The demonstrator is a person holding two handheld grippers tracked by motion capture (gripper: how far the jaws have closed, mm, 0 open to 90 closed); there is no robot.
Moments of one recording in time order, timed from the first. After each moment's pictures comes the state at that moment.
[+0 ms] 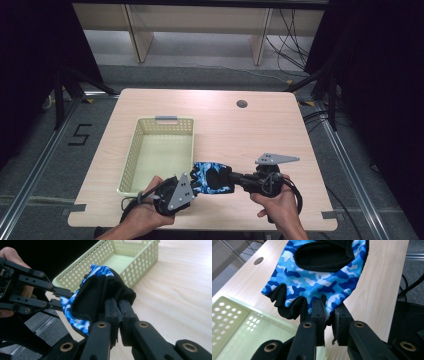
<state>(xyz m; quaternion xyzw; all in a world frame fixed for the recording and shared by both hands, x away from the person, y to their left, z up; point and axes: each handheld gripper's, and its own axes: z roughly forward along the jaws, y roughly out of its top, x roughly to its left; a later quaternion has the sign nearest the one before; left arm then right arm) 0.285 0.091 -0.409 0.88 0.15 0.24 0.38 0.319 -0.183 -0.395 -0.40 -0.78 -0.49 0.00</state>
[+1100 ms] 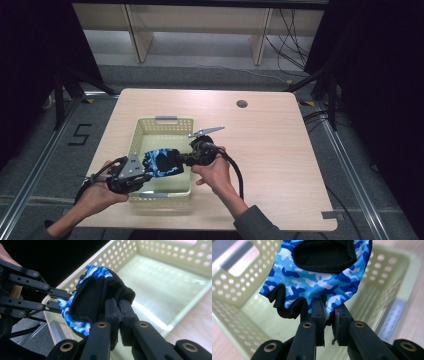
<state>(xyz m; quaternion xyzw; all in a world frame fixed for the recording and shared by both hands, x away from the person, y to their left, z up) 0.334 0.210 -0.429 0.89 0.25 0.20 0.32 0.403 -0.039 -0.414 -0.38 -0.82 -0.44 0.04</state>
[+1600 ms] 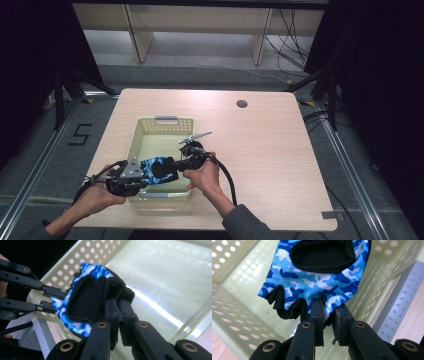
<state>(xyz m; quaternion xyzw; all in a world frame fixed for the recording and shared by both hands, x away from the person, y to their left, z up) 0.339 0.216 -0.450 0.91 0.27 0.16 0.28 0.407 -0.015 -0.442 -0.39 -0.83 -0.39 0.05</state>
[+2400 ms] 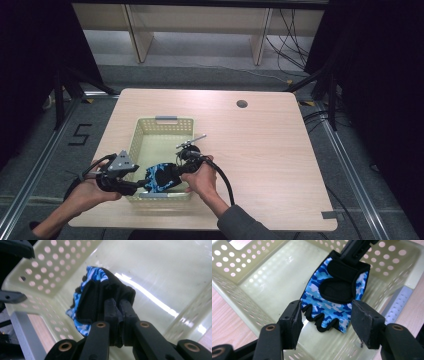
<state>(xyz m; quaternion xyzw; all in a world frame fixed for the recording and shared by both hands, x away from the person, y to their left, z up) 0.338 0.230 -0.424 0.88 0.30 0.17 0.32 0.404 -0.006 -0.454 -0.43 -0.84 -0.33 0.04</state>
